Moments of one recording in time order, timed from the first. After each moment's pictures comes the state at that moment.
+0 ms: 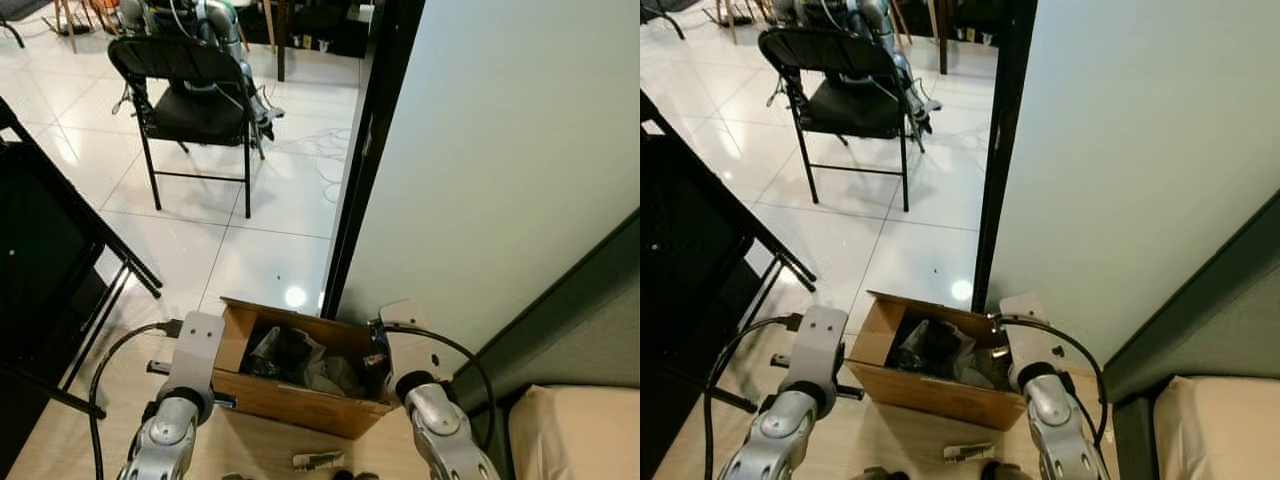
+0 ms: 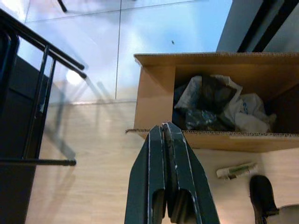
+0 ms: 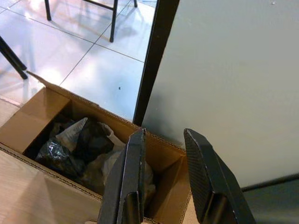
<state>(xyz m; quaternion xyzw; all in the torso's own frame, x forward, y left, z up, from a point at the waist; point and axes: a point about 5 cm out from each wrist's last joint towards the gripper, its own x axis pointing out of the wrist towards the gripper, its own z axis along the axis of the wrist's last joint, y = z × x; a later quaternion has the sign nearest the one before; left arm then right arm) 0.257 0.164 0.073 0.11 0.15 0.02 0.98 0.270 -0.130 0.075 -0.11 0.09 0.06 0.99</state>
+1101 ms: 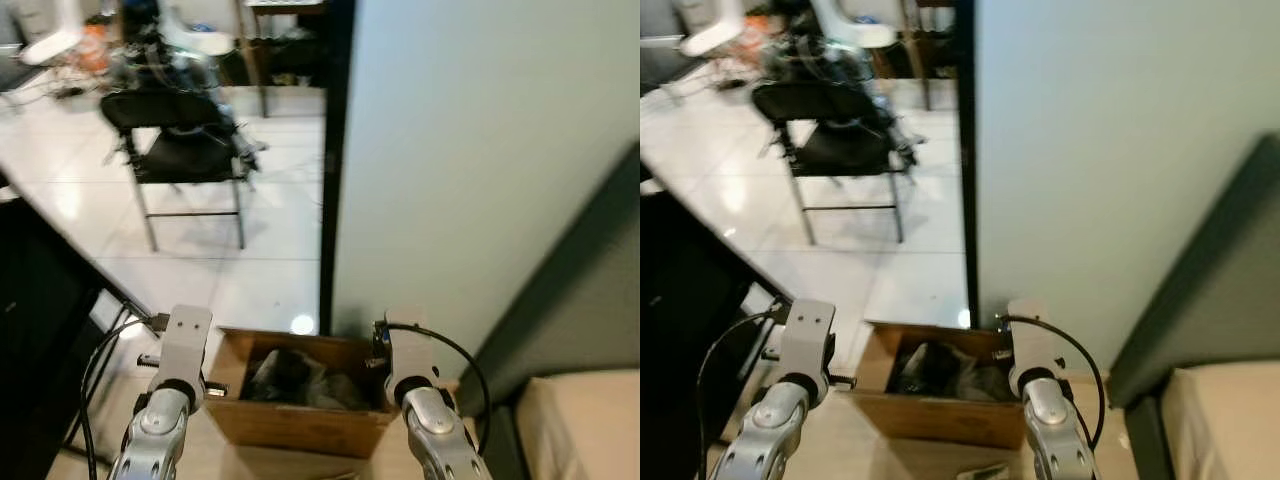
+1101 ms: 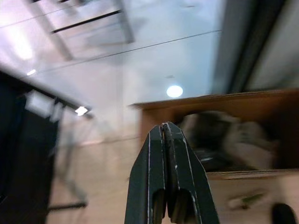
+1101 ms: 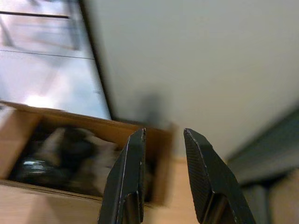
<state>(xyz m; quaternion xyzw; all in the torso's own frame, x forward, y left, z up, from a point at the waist) 0.263 0.175 0.070 0.09 0.14 0.04 0.99 0.277 -0.139 0.060 -0.06 0.15 0.03 0.99</state>
